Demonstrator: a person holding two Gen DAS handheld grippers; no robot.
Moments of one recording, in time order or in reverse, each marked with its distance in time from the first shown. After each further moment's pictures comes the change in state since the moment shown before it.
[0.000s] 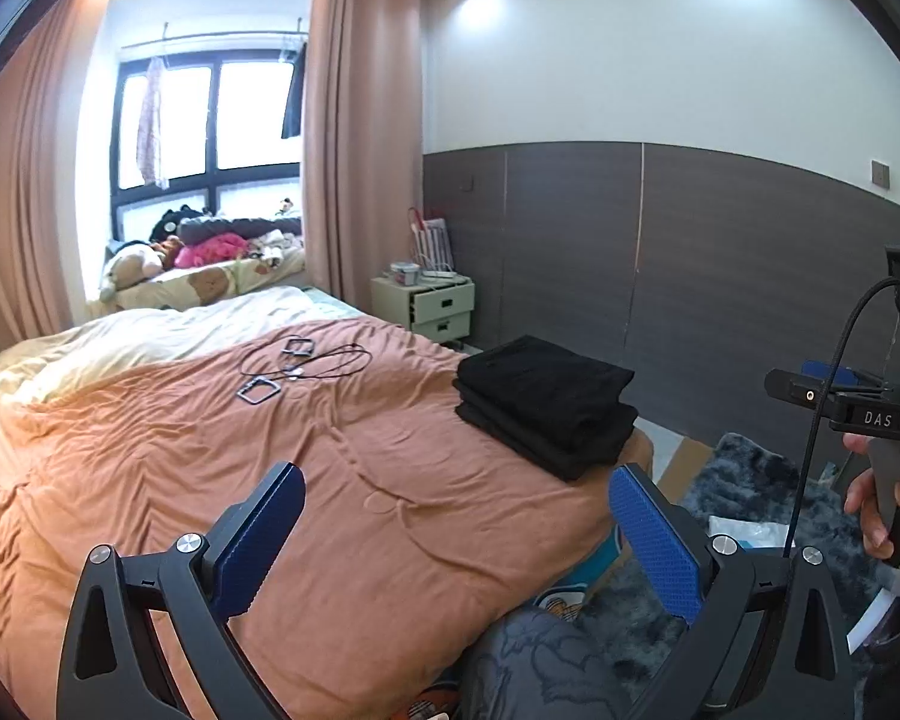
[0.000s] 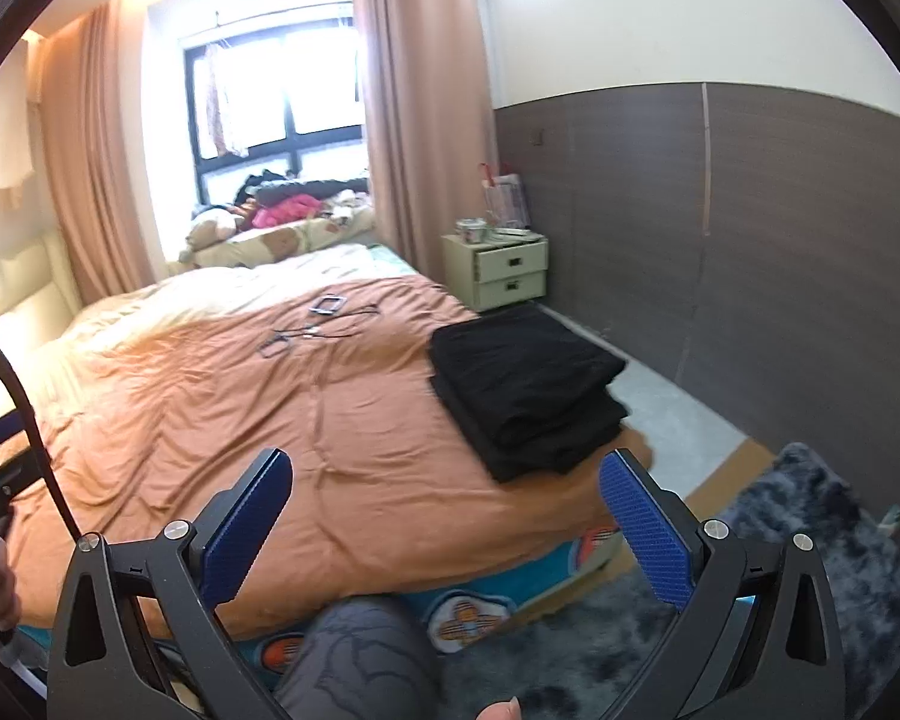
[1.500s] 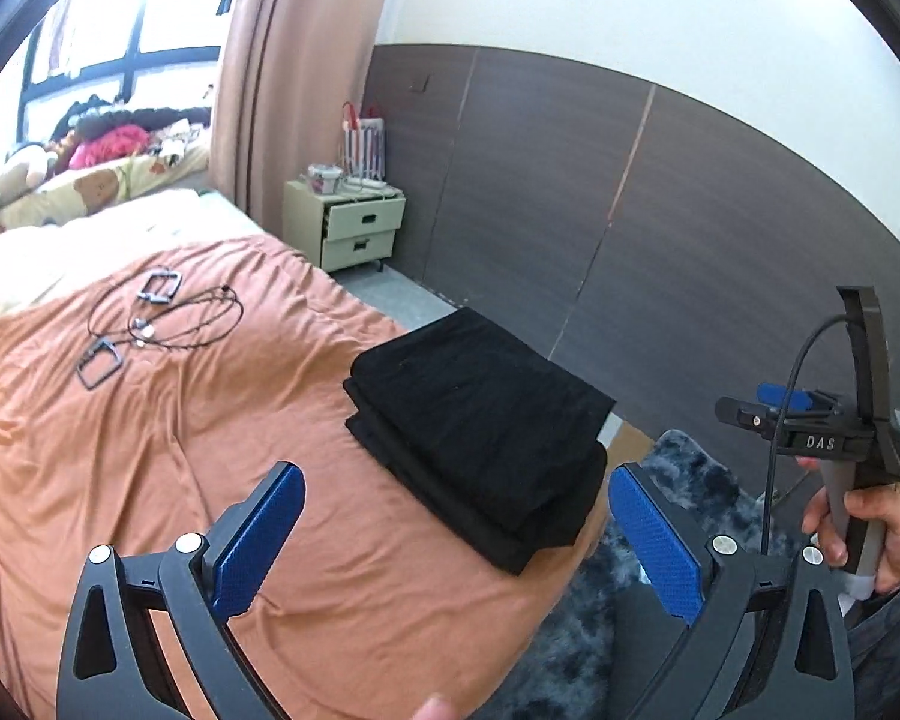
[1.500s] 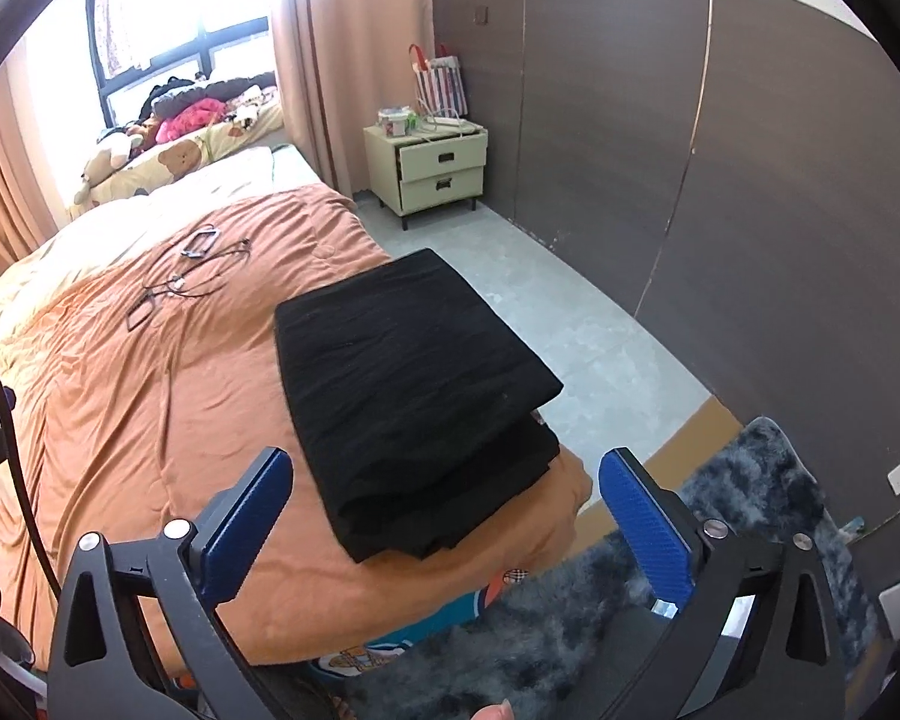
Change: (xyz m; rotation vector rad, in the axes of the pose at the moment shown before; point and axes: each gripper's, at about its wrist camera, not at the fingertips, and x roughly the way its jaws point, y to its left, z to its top) left arm 0.268 -0.027 0.112 -0.105 0.255 -0.226; right arm 0.200 -0.108 0.176 0.008 0.317 -0.134
